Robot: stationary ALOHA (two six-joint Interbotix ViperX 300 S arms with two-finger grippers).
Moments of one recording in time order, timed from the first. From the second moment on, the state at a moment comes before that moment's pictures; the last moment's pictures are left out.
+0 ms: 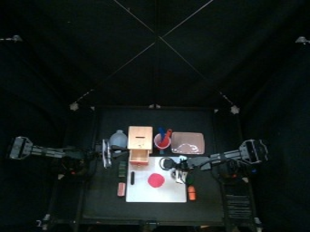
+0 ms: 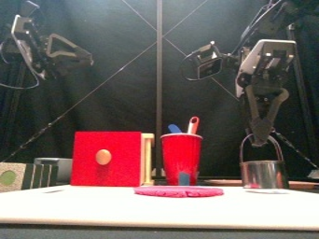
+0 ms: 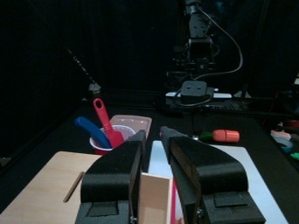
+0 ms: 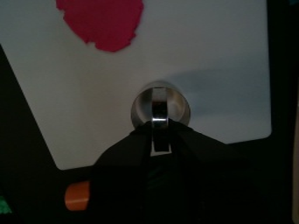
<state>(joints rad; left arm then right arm) 0.00 -0.71 1.29 -0.27 -0.68 0.22 0.09 -0.11 0.64 0.02 0.73 0.29</state>
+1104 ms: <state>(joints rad) 0.58 -0.44 0.86 -0.32 -0.08 0.24 0.10 0.20 0.26 -0.20 0.60 0.30</state>
